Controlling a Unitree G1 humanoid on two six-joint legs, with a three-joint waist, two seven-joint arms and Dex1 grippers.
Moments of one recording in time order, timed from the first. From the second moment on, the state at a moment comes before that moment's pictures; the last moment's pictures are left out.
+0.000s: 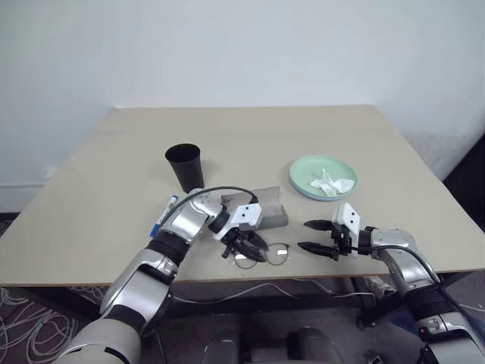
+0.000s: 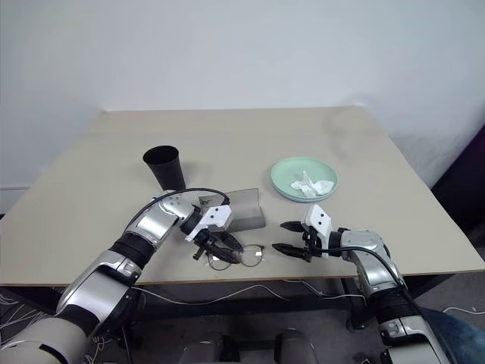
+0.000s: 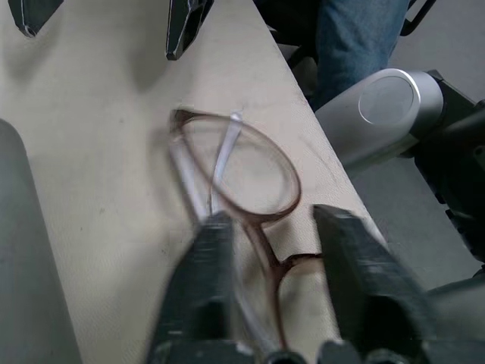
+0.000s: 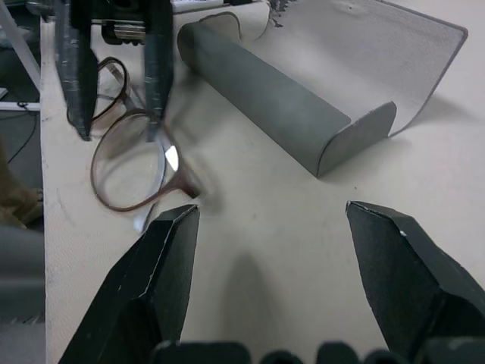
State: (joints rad) left arm -0.77 0.37 -0.46 0.66 -0.01 0.03 -1.59; right arm -0.31 -0.48 0.14 0.28 0.20 0.08 1.12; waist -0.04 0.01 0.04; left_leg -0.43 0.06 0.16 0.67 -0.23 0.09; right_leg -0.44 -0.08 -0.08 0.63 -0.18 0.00
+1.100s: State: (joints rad) left arm -0.99 0.39 -0.24 0.94 -0.01 -0.09 -1.34; right arm -0.35 -0.48 0.15 0.32 0.18 0.06 1.11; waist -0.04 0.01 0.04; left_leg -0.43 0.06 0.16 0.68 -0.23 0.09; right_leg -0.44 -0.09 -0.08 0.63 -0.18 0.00
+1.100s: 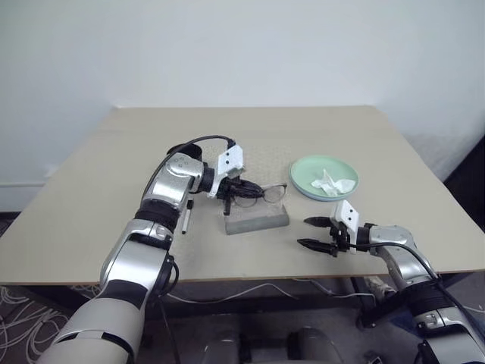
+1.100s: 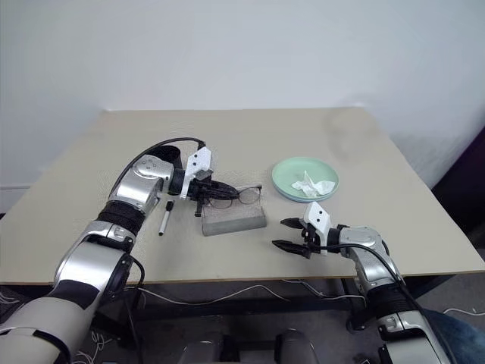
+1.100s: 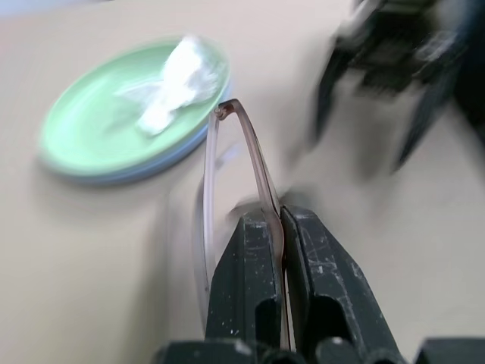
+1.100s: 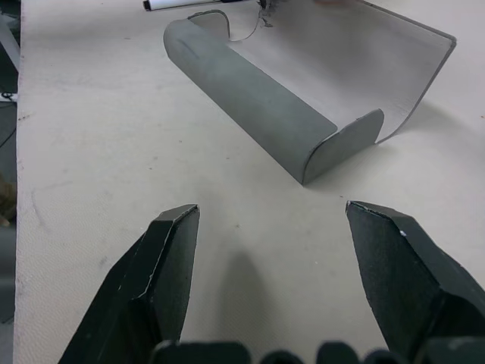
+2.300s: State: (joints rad) left arm -0.98 0.29 -0.19 1.14 0.05 -0.10 -1.33; right arm -0.34 -0.46 0.16 0.32 0.18 0.05 1.09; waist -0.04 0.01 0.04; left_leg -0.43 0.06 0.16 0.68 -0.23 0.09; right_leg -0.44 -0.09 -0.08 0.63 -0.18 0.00
